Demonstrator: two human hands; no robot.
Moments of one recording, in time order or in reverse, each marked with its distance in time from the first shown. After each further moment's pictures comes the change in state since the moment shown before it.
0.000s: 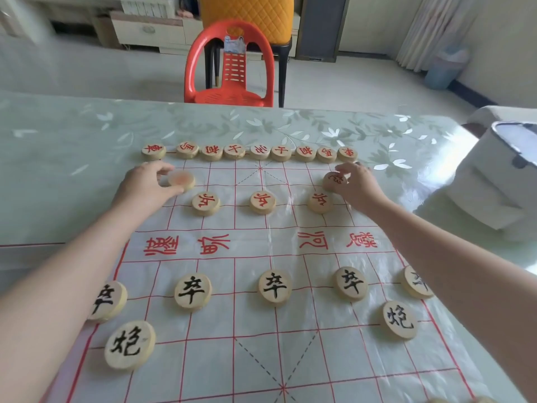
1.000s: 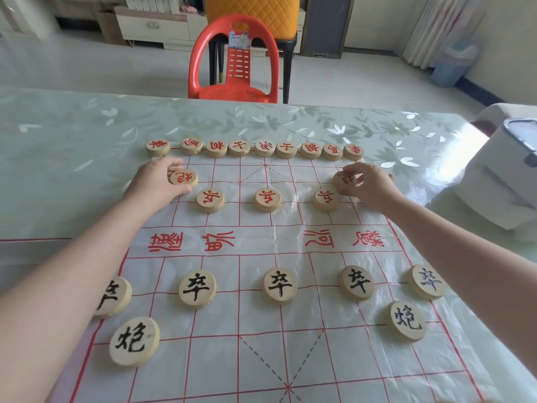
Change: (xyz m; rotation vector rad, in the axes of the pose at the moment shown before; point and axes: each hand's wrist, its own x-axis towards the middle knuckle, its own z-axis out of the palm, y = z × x) left_hand 0.009 -0.004 0.009 -0.045 -0.047 0.039; right_hand 0.003 0.017 -0.006 -0.029 -0.065 -0.025
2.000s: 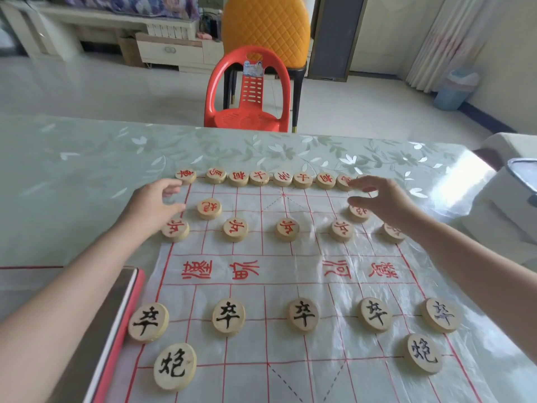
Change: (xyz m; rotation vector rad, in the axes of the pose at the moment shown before) left_hand -0.007 -0.015 -0.053 -0.051 0.037 -0.023; right_hand -0.014 -0.056 -0.034 0.077 -0.023 -0.086
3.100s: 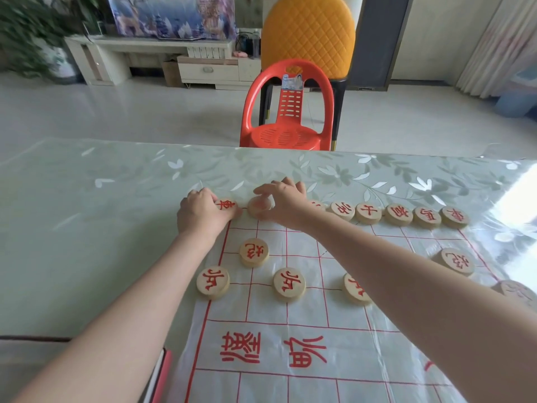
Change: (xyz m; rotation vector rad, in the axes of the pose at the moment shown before) left_hand 0.096 -0.018 0.038 0.169 0.162 -0.225; right_hand 0.117 -0.165 0.174 -0.160 -0.235 -0.381
